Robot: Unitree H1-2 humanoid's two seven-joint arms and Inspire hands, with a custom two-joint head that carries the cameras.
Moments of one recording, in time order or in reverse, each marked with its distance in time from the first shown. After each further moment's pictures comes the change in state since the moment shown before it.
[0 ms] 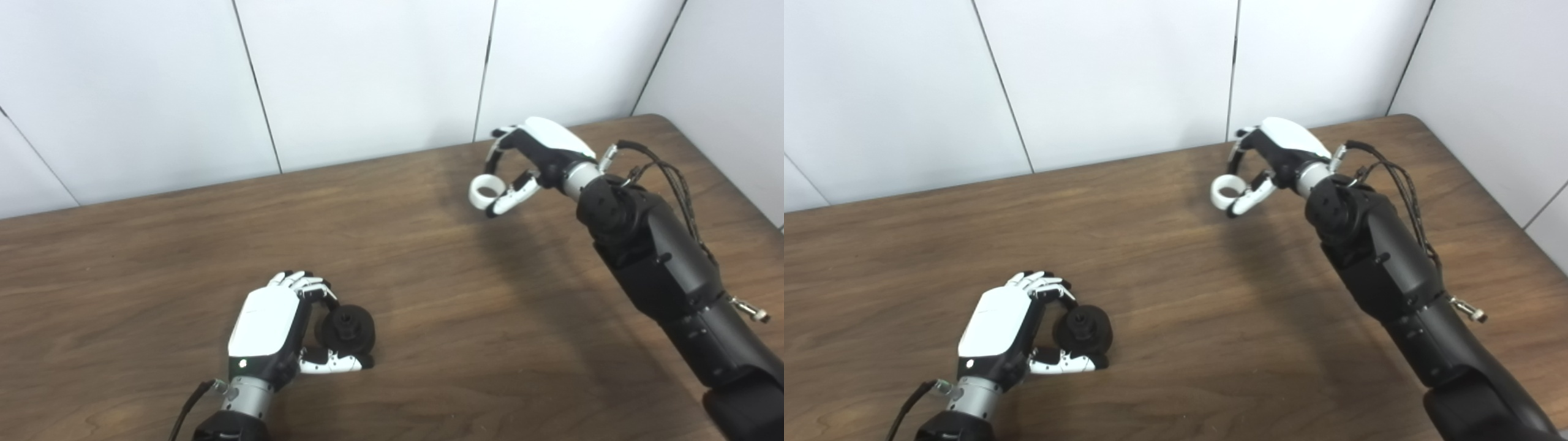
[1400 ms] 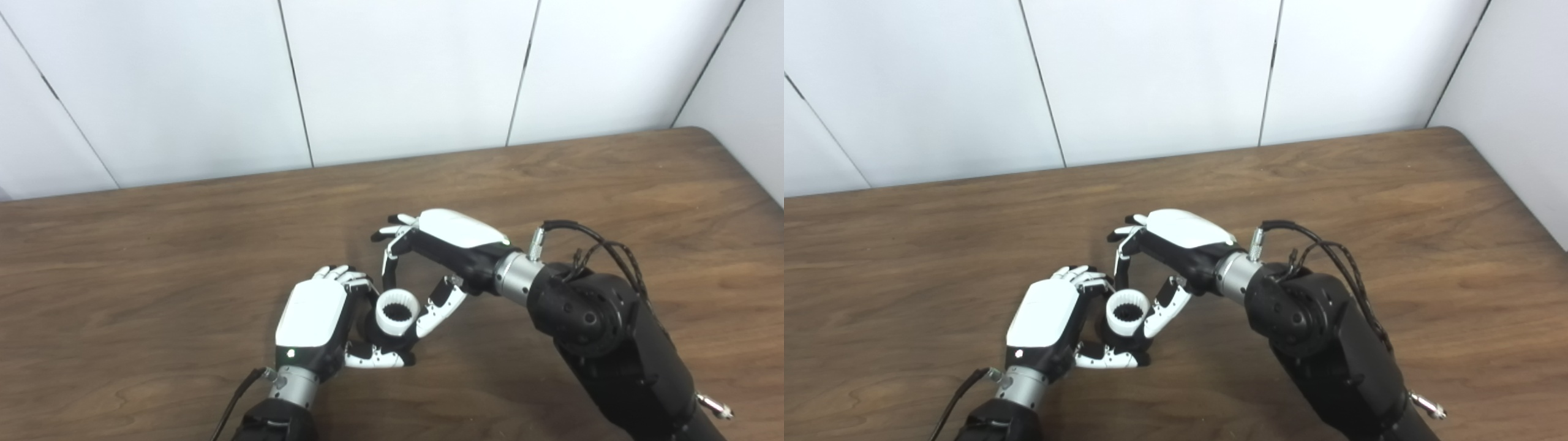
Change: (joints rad) left arm 0.008 -0.066 -0.043 0.003 0.068 0.047 0.014; right arm 0.116 0.233 0.178 -0.363 -0.095 -0.019 0.322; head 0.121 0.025
